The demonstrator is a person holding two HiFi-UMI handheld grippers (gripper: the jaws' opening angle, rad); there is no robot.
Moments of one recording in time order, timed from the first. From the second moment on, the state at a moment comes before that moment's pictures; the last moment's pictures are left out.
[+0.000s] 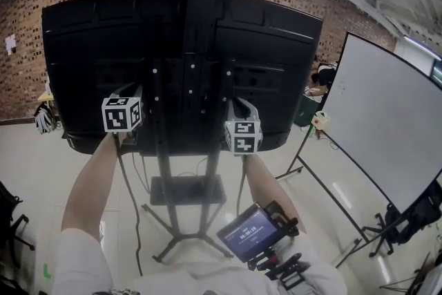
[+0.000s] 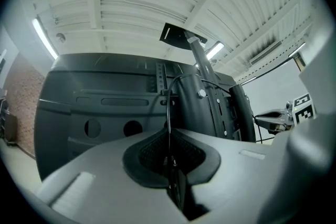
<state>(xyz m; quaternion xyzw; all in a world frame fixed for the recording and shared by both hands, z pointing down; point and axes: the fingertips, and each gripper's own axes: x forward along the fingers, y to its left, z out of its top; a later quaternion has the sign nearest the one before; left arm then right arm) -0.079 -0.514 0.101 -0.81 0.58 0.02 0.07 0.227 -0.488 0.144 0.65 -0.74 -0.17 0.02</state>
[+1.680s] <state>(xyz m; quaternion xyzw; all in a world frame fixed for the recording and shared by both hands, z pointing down) -0.097 -0.455 0.256 -0.80 0.58 0.03 0.15 0.216 -0.460 0.283 0.65 -0.75 -0.09 0.11</state>
